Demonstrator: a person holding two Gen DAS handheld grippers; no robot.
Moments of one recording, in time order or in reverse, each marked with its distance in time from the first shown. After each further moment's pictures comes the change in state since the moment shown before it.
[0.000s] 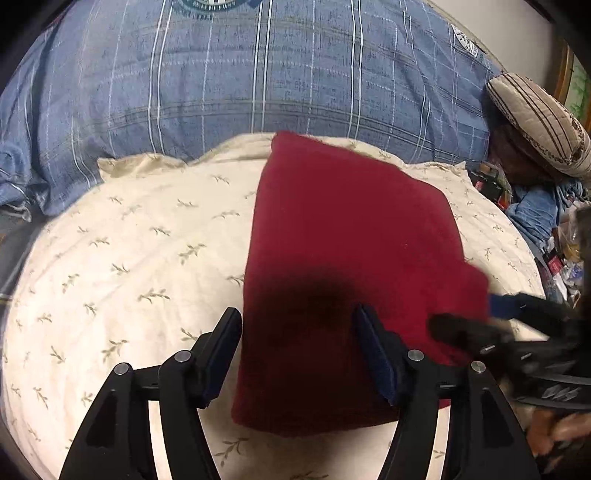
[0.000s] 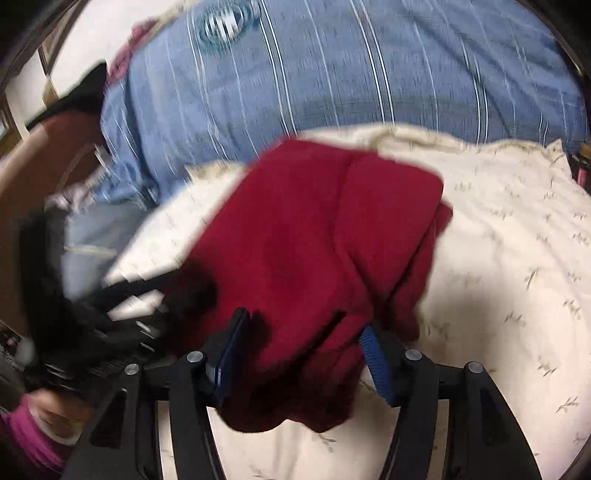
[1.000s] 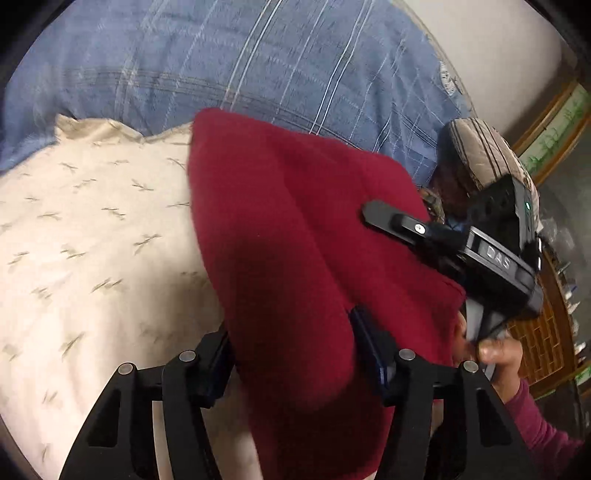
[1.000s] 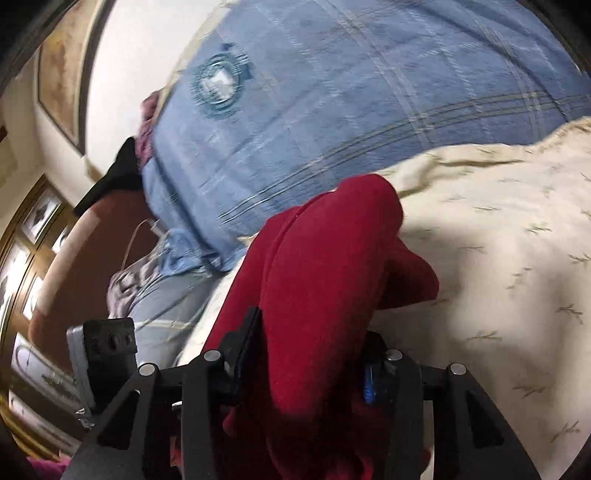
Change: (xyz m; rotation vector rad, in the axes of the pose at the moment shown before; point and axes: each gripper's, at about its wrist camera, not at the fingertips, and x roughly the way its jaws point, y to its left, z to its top) left arm -0.007 0.050 0.023 -0.137 0.043 -0.319; right arm 0.012 -0.024 0.069 0.139 -0.089 0.393
